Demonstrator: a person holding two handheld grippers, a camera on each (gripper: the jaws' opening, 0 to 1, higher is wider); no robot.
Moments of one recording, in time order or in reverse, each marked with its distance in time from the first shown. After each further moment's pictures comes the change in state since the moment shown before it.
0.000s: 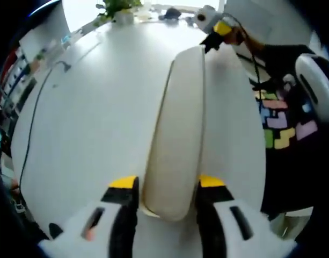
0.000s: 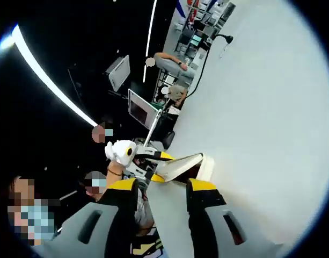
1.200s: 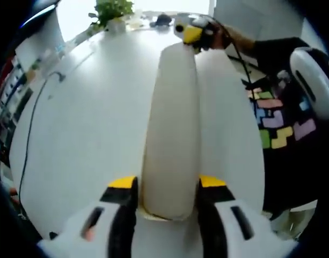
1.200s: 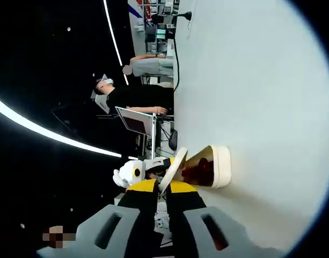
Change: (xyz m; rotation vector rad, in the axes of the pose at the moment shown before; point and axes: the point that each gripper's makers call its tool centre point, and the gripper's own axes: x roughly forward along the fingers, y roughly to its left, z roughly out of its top) left arm 0.004 -0.007 0.008 0.045 -0.069 -0.023; right arm 0.011 0.007 0.031 0.331 -0.037 0.057
